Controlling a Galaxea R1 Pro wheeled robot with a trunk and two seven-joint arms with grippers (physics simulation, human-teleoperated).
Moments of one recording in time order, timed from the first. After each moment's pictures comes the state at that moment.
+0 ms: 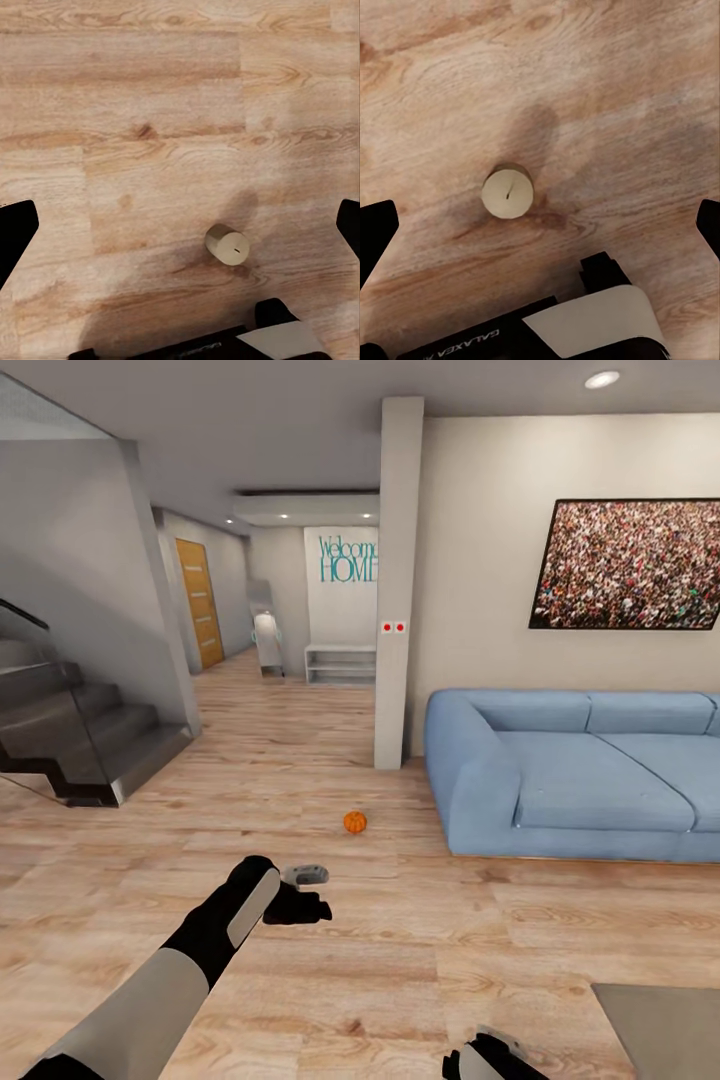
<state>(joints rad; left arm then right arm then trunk) -0.72 -0.02 -0.37 -0.80 0.61 0.99 0.17 -0.50 0.04 0.62 -0.25 -0.99 0.26 -0.46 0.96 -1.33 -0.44</state>
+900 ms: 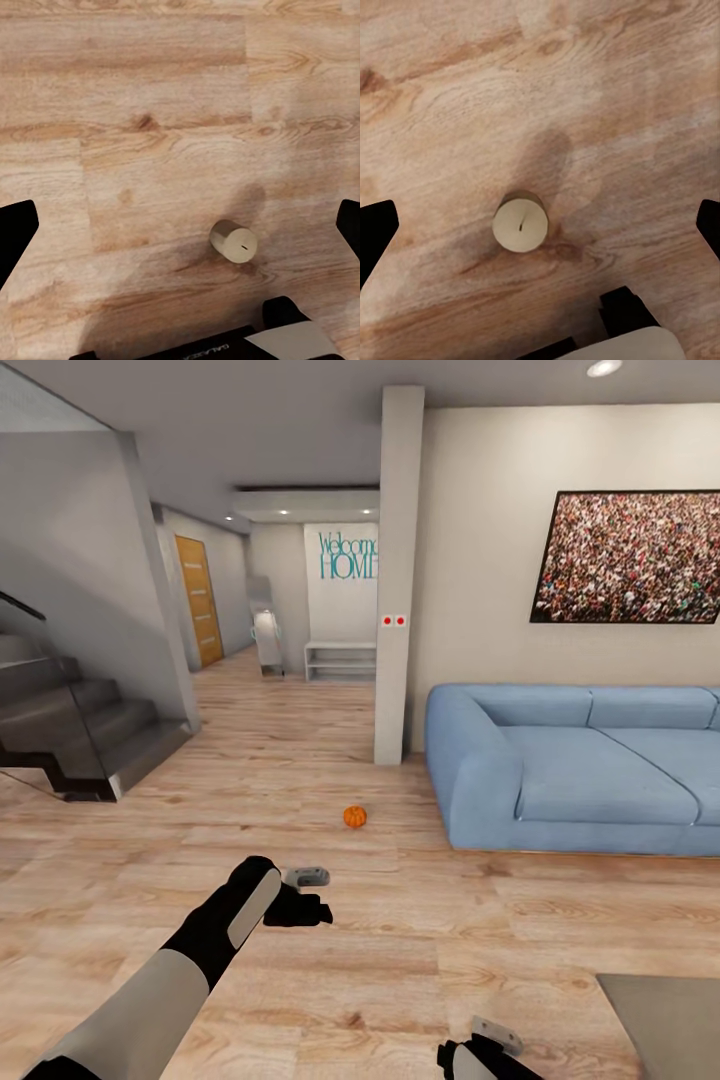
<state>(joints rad) -0.72 -0.02 -0.37 -0.80 0.60 1.01 0.17 -0.50 0.06 0.63 -0.26 -0.99 0.17 -0.46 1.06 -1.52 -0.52</state>
